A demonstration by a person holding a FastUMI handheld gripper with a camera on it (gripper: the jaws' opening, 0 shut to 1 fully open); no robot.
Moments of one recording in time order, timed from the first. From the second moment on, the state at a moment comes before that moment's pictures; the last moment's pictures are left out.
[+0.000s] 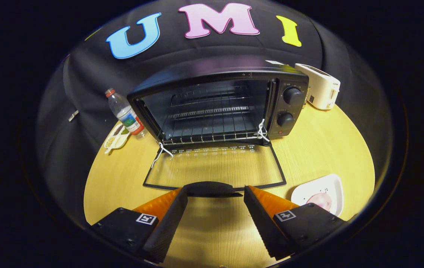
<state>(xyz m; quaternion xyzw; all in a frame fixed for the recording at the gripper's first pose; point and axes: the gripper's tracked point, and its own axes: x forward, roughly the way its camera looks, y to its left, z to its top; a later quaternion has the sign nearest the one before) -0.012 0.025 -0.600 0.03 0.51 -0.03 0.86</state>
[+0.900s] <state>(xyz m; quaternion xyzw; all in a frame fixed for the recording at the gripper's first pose) -0.065 -0.226 -0.541 0.00 0.51 -0.10 0.86</state>
